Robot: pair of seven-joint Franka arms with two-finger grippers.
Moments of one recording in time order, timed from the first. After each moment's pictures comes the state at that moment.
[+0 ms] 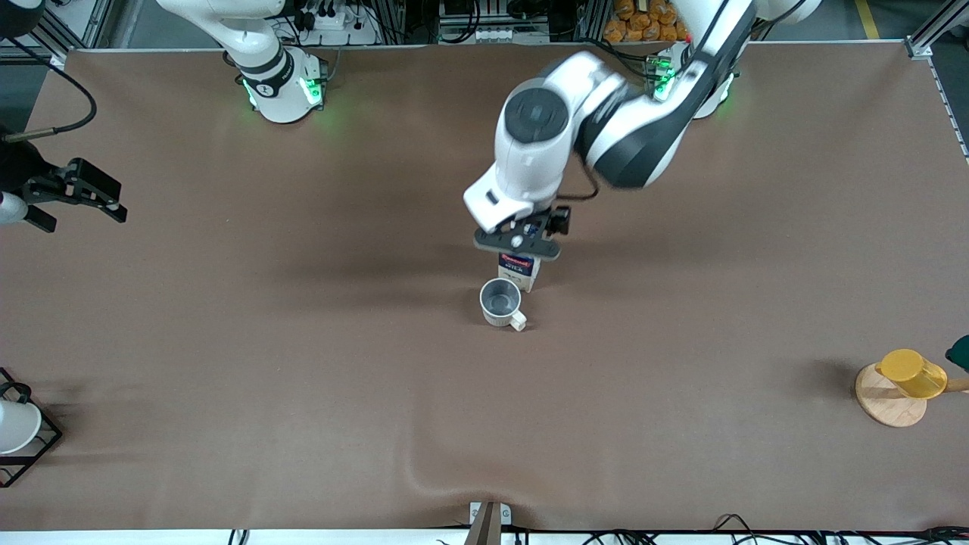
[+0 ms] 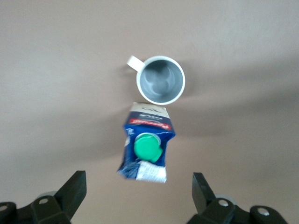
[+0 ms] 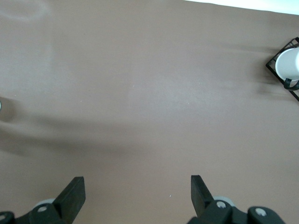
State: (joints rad) left arm -0.50 0.41 -0.28 -1.39 0.08 1.78 -0.61; right arm -0.05 -0.01 0.05 -1.57 0.02 1.65 -0.15
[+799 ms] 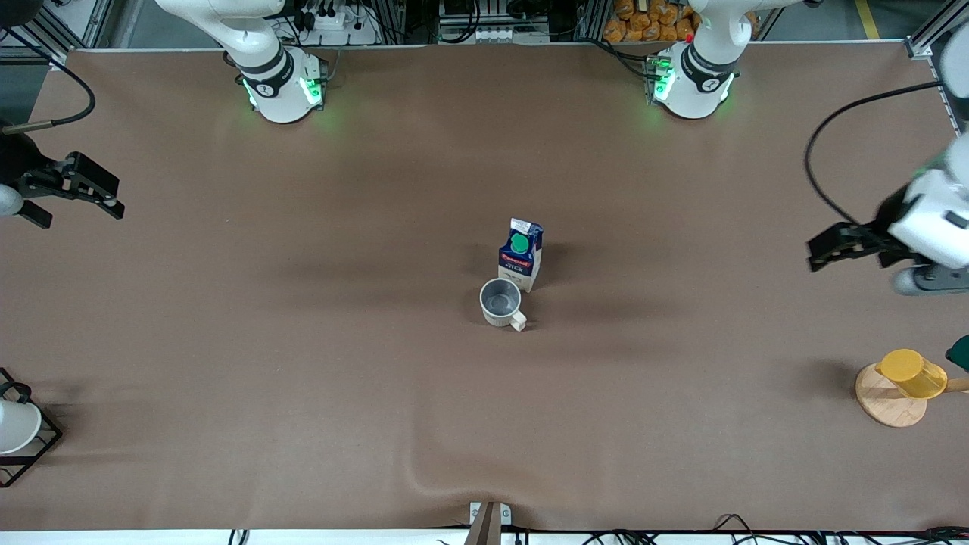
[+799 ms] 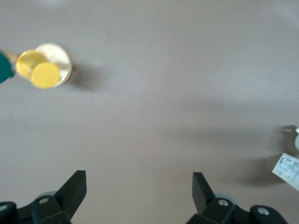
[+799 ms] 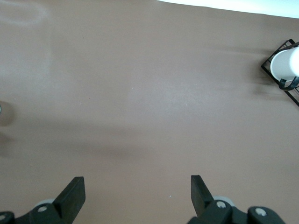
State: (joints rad) left arm 0.18 0.20 -0.26 -1.41 0.09 1.62 -0.16; right arm -0.01 -0.02 0.02 -1.57 0.01 1.65 -0.11
